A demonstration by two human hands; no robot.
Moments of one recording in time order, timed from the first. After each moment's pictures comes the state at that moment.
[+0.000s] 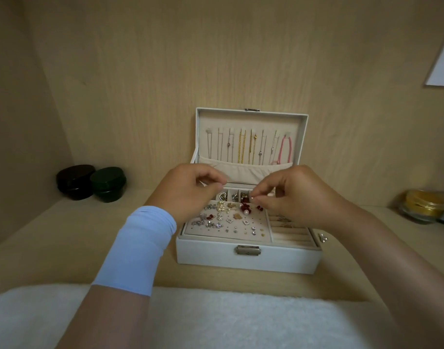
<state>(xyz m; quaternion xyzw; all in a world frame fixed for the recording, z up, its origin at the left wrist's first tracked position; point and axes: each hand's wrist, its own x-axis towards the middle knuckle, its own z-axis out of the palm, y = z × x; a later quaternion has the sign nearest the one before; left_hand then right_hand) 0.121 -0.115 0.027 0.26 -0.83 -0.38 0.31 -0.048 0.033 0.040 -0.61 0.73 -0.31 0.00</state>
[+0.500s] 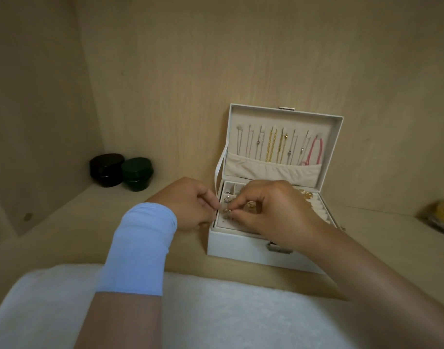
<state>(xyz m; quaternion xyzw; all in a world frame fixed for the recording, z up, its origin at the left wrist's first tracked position) 0.176 -0.134 0.022 0.35 -0.85 -0.37 0.14 0.017 -0.011 0.010 -0.67 0.68 -0.31 -0.05</state>
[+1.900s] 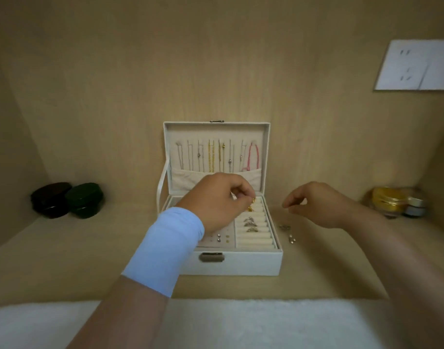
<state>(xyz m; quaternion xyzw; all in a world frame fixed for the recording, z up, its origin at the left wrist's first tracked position) 0.056 -0.049 0.048 0.17 -0.91 -0.31 0.22 -0.168 0.087 0.015 -0.50 0.85 -0.18 0.04</state>
